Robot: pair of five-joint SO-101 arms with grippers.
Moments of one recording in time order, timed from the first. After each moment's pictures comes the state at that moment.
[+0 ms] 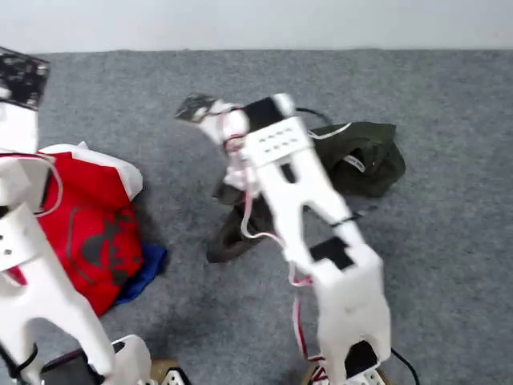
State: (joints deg) left arm -26.5 -20.4 -13.0 99.4 -27.8; right arm -26.9 26.2 -37.1 100.5 34.4
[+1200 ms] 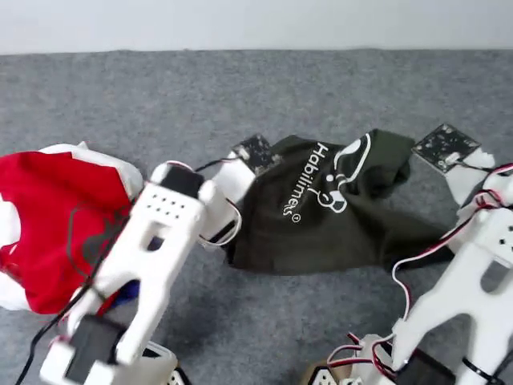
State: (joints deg) left arm 18.9 -4.9 23.9 79.6 -17.7; right arm 32.2 -22.4 4.4 100.5 70.7
